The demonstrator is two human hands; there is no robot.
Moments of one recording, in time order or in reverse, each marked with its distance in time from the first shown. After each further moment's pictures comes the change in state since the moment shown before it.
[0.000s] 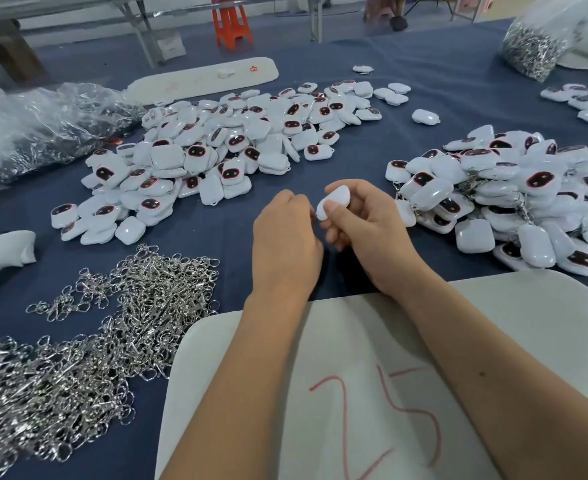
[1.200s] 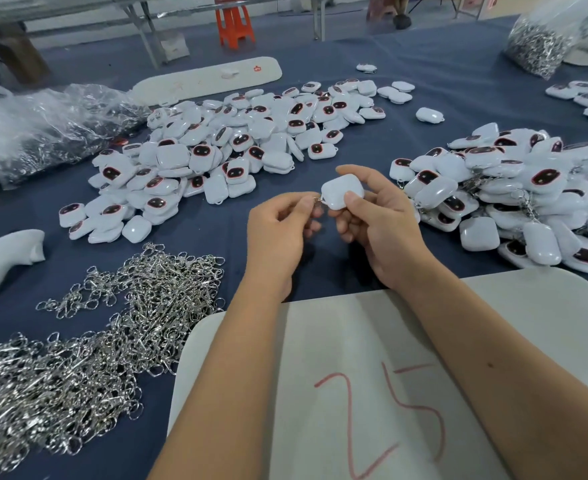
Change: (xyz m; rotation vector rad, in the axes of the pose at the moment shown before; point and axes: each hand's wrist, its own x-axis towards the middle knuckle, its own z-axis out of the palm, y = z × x) left_hand 0.003 -0.008 -0.004 -0.993 -0.109 -0.433; right_hand 0.004 -0.002 -0.002 0.225 0.019 0.031
